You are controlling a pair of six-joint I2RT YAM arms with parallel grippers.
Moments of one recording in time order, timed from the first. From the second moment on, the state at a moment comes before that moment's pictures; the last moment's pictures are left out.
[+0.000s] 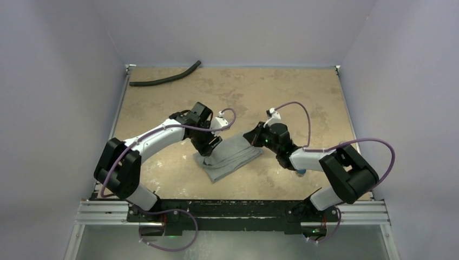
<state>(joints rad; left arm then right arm) -0.58 1.55 1.05 -0.69 0.21 0.33 0.56 1.50 0.50 0.66 -0.10 0.73</state>
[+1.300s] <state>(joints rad) -0.62 1.59 0.94 -0.64 0.20 0.46 0.71 1.84 0.60 0.71 -0.52 0.69</state>
